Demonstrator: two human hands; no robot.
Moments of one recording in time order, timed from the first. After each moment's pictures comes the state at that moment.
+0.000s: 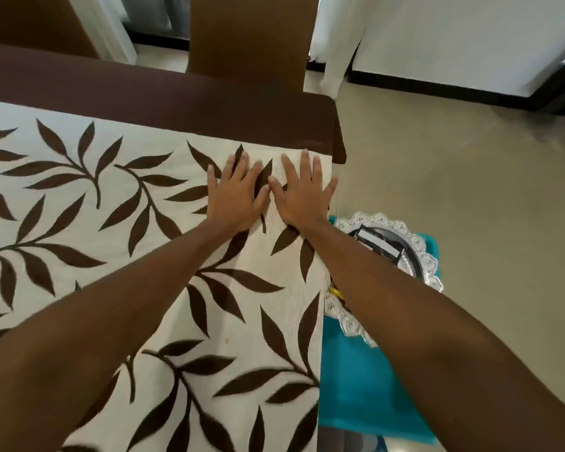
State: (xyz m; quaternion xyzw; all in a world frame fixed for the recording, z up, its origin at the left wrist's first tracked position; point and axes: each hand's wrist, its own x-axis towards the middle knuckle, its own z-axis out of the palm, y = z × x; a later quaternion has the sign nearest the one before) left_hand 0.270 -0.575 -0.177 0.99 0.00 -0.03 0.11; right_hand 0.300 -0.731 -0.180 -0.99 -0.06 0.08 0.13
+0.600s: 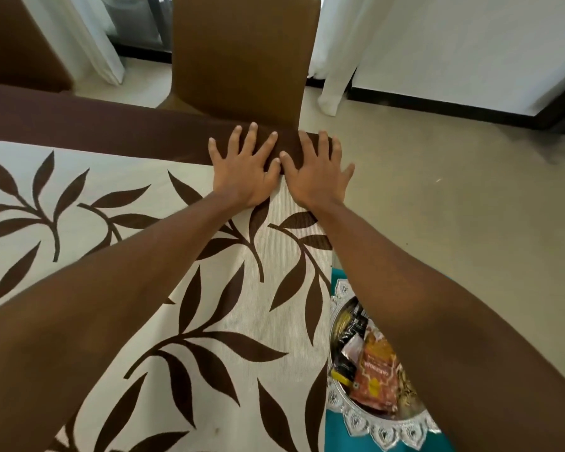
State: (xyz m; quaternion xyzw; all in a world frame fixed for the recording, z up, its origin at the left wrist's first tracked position) left_hand 0.451 -0.587 -0.181 1.00 0.00 -0.03 0.08; right_hand 0.473 -0.739 -0.187 -0.99 -0.02 0.03 0.15
